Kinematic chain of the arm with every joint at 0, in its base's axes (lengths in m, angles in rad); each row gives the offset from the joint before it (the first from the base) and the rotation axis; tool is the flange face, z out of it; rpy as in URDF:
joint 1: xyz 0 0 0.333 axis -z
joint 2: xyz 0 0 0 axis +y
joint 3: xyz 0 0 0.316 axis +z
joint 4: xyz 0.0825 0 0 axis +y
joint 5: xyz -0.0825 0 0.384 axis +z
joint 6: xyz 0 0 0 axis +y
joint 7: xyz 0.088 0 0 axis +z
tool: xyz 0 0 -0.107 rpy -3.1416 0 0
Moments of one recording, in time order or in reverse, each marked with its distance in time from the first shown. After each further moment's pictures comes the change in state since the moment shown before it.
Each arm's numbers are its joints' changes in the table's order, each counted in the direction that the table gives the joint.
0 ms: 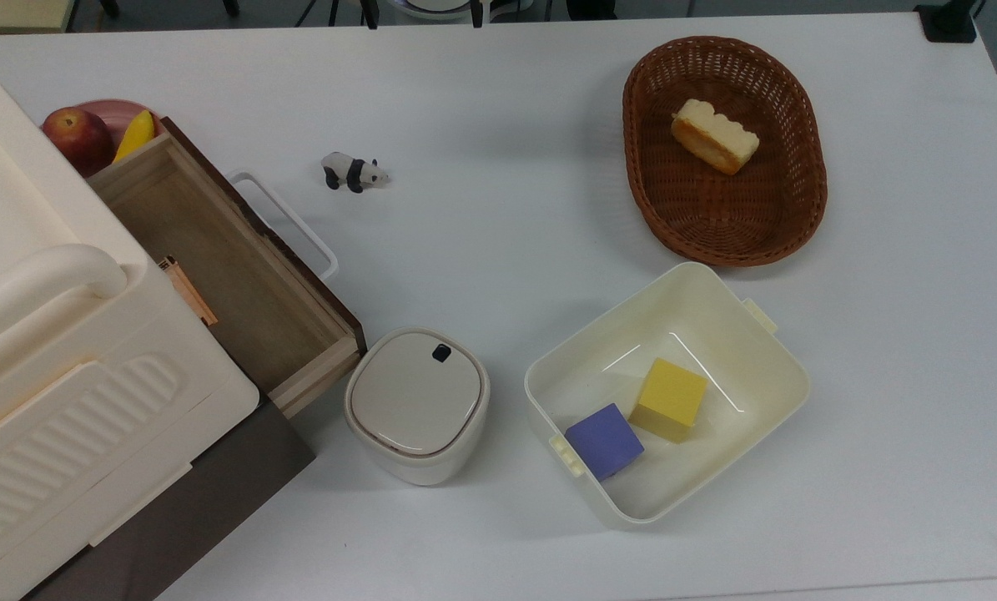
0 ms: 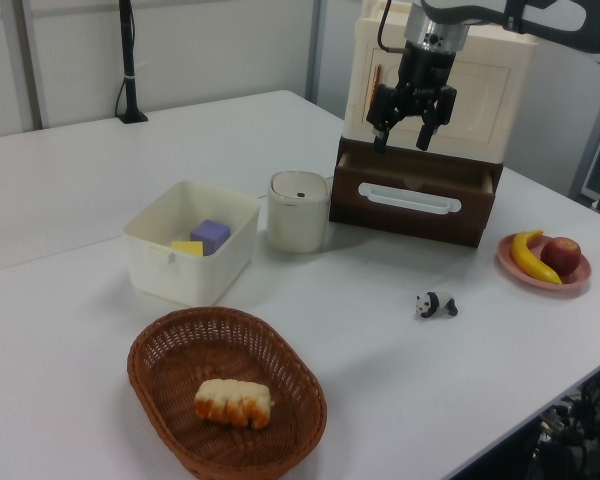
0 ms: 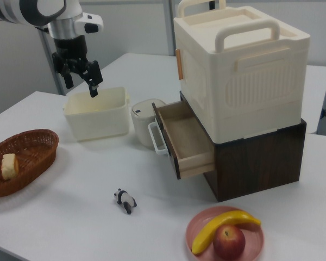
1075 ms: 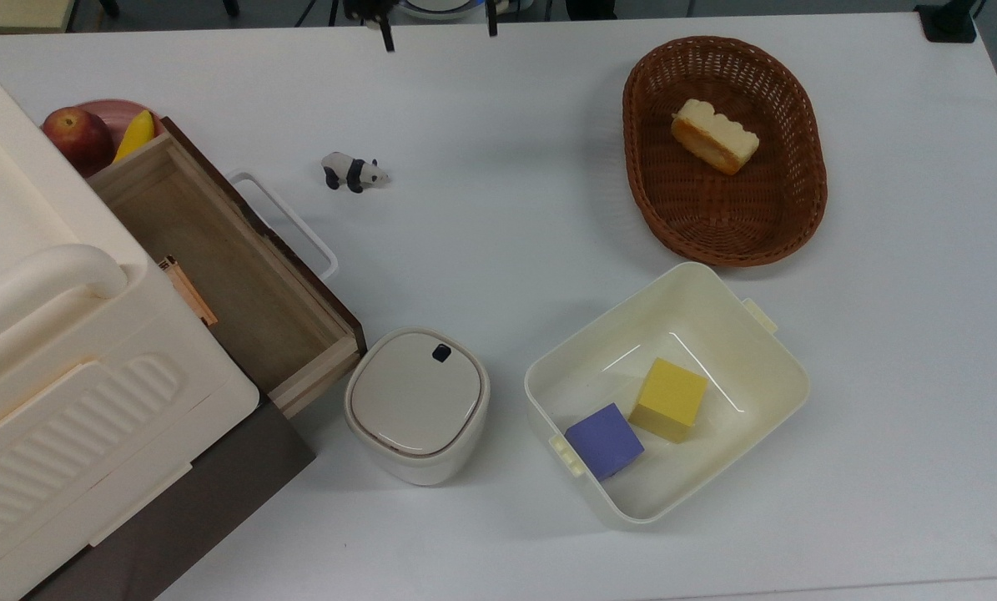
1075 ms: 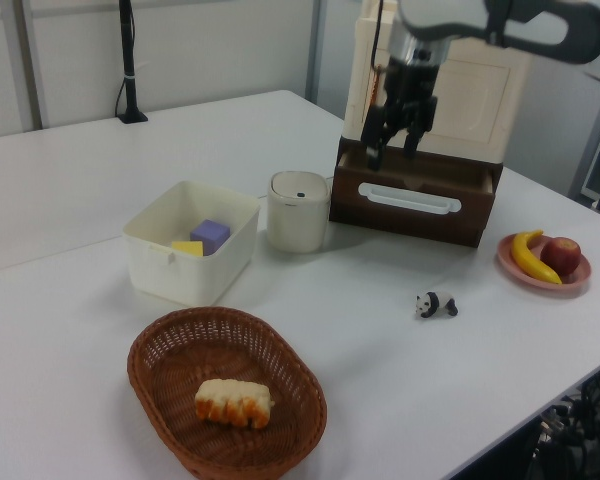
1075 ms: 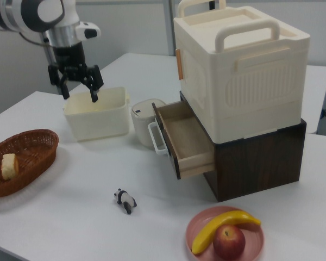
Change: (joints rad) arm -0.049 0.036 0.009 0.016 -0.065 -0.003 0.211
